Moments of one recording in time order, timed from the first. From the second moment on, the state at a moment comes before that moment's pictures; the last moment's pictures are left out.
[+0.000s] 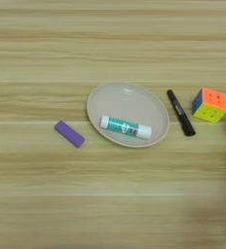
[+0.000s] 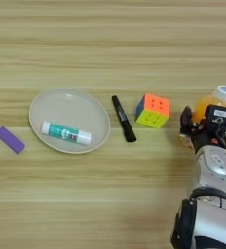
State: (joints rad) arm -0.47 -0.65 -0.44 1.28 0.15 -0.51 0.18
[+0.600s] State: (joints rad) arm -0.46 -0.62 -0.40 1.27 0.14 -0.52 0.18
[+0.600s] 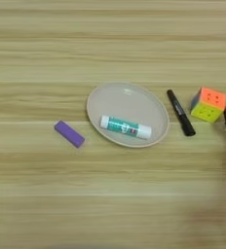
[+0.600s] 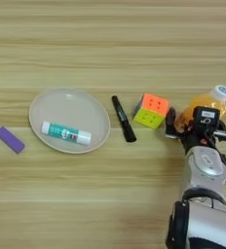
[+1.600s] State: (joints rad) arm -0.46 -0.62 -0.43 1.25 0.16 -0.53 0.18
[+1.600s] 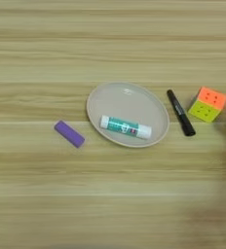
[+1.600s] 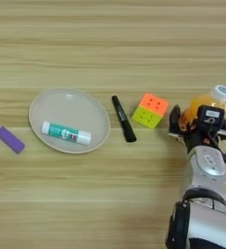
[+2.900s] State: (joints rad) arm -0.42 -0.42 -0.22 0.27 0.20 -0.22 0.25
